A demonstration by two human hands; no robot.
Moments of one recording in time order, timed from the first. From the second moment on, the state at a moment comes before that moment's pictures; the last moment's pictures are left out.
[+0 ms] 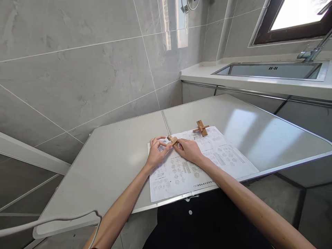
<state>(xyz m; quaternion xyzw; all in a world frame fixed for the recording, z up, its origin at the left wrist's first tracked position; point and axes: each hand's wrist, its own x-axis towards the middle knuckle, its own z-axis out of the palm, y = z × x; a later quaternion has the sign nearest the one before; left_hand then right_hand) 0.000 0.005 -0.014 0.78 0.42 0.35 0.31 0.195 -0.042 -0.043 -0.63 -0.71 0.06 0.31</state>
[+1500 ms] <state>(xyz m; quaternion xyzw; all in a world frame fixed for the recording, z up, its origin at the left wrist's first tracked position) -0.012 0.021 -0.044 0.84 0.46 0.28 0.10 0.192 -0.044 -0.036 -0.69 -0.68 0.05 0.26</state>
